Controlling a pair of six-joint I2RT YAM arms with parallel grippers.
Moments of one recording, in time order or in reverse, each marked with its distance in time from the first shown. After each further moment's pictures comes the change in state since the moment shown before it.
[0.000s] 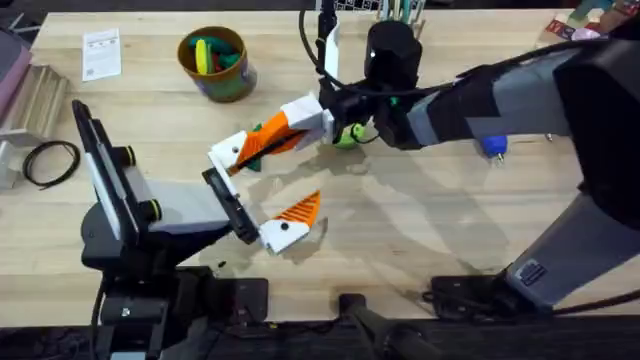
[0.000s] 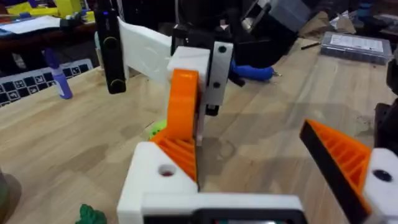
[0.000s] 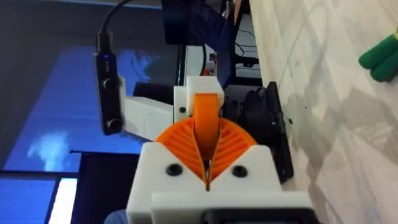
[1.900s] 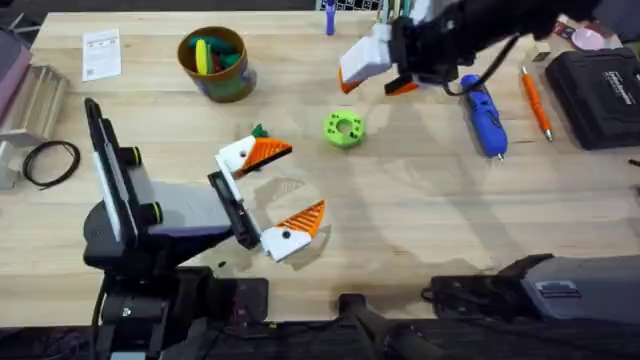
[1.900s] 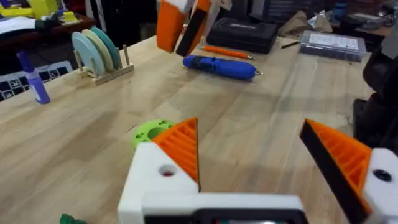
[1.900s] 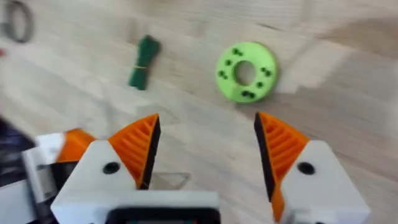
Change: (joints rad) left arm -0.009 0.000 0.000 -0.007 0.057 0.000; right arm -0.156 -0.398 0.495 -1.881 1.040 -1.049
